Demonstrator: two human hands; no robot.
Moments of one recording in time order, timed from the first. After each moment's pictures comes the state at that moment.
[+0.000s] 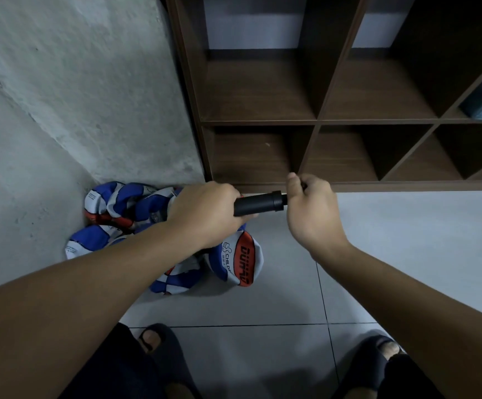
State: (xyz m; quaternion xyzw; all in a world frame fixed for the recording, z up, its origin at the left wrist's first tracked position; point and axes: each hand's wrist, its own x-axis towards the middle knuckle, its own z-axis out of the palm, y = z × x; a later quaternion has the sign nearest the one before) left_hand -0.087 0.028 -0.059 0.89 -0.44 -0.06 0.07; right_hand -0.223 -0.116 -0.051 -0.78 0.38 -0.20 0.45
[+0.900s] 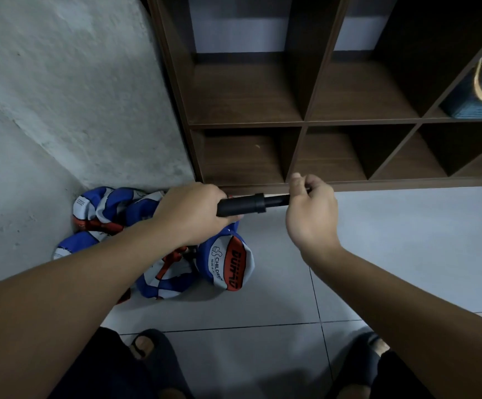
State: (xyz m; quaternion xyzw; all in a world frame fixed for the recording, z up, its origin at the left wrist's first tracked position) left_hand -0.079 0.028 -0.052 0.88 -0.45 -0.12 0.08; right_hand -0.234 -0.121 -0.057 -0.71 0.43 -0.27 0.49
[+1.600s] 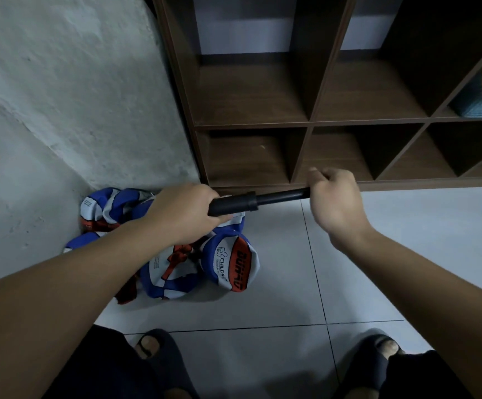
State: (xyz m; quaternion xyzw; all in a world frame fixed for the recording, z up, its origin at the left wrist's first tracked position) left_hand -0.060 0.044 -0.052 0.88 -0.45 -0.13 0.06; right_hand -0.237 -0.159 -0.041 -0.75 0.43 -0.18 0.47
